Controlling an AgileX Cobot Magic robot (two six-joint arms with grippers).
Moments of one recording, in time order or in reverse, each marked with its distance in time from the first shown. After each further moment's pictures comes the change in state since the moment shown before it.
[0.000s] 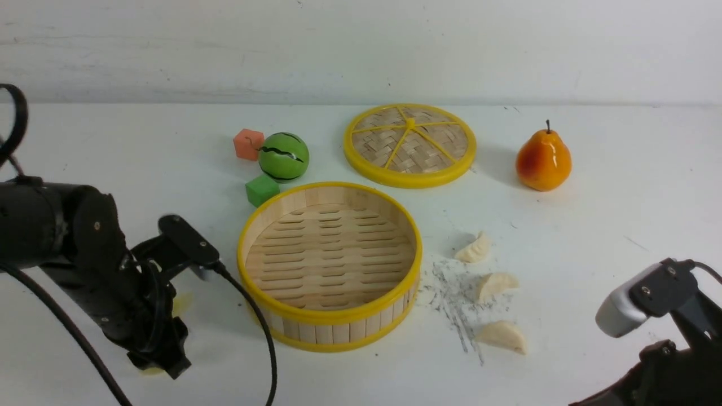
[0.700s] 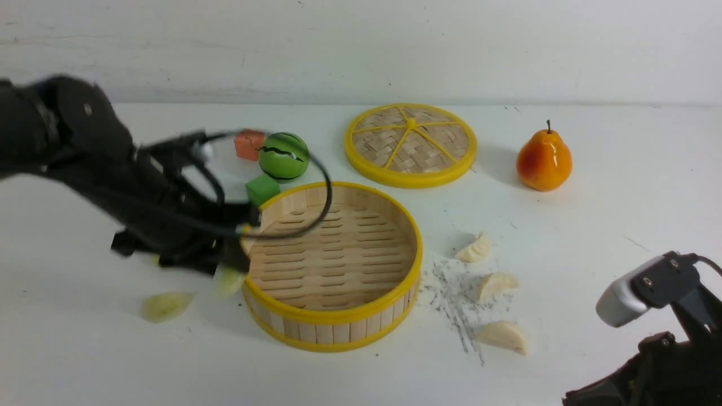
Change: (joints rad) right arm 0.000 0.001 0.000 0.023 -0.039 -0.001; left arm -0.002 -0.021 -0.337 -0.404 0.239 -0.568
